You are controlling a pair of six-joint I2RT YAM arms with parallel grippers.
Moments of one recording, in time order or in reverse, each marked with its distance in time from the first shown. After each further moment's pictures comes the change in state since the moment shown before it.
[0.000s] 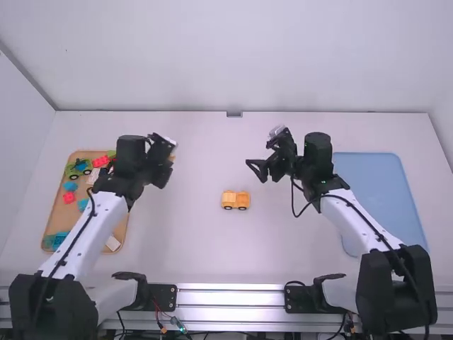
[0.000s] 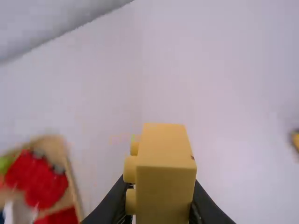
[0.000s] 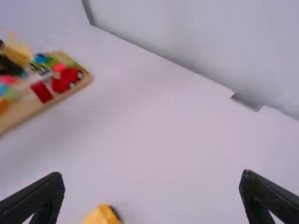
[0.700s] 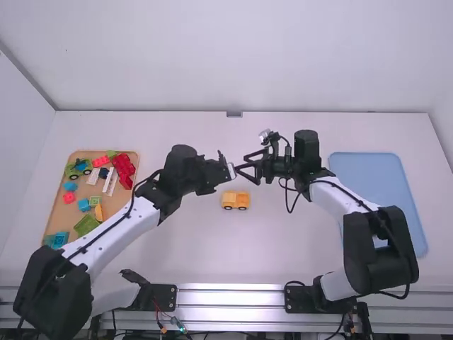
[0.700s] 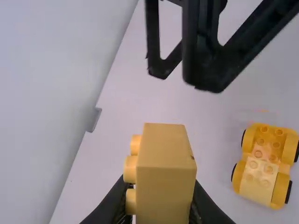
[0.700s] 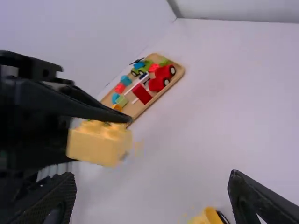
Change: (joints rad) left arm -0.369 0.097 -0.062 0.343 0.026 0.385; right arm 0.040 0.224 0.036 0.140 -0.388 0.240
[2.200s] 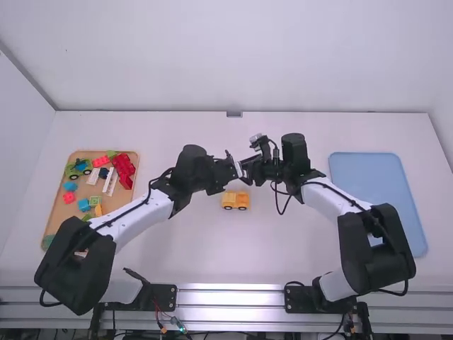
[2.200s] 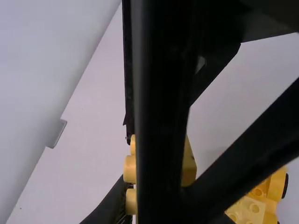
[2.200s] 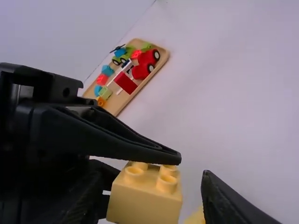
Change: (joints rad) left arm -0.010 0.151 -0.002 0.160 0.098 -0.104; right arm 0.075 0.006 0.002 -0.065 0.180 0.023
